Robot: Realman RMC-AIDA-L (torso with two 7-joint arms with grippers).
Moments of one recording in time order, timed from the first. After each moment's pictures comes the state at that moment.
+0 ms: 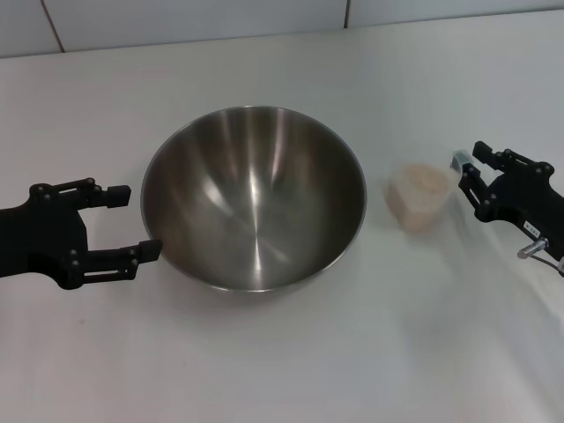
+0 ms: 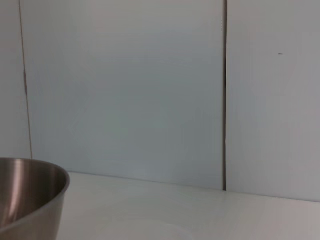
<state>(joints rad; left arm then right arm) -0.20 -2.06 1.10 1.27 1.84 1.56 -1.62 0.37 2.08 0.27 -0.10 -2.13 -1.30 0.43</state>
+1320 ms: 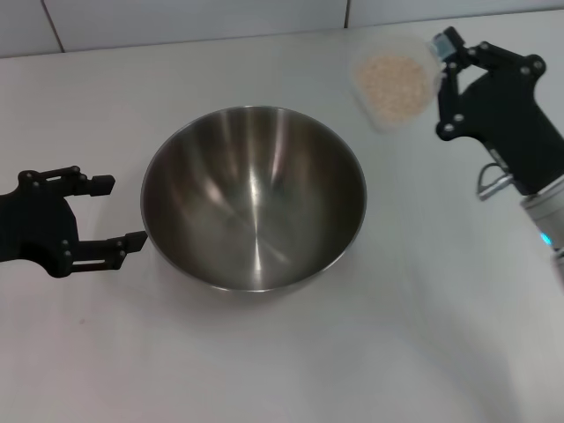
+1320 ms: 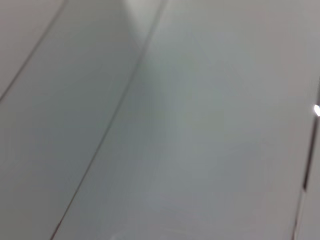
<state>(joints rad) -0.20 -2.07 1.12 1.36 1.94 1.50 -1.61 0.44 2.08 0.39 0.09 -2.14 -1.65 -0.13</state>
